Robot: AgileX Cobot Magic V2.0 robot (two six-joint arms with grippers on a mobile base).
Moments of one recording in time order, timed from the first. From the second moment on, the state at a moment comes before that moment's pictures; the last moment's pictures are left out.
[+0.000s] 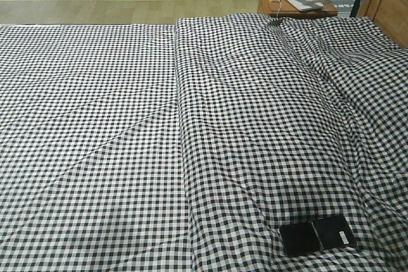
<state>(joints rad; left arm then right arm) 0.00 -0.02 0.03 -0.03 0.18 0.15 0.01 -0.01 0.03 0.06 0.11 -0.09</state>
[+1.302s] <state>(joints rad) 0.00 -0.02 0.03 -0.03 0.18 0.15 0.01 -0.01 0.03 0.05 0.06 -0.12</state>
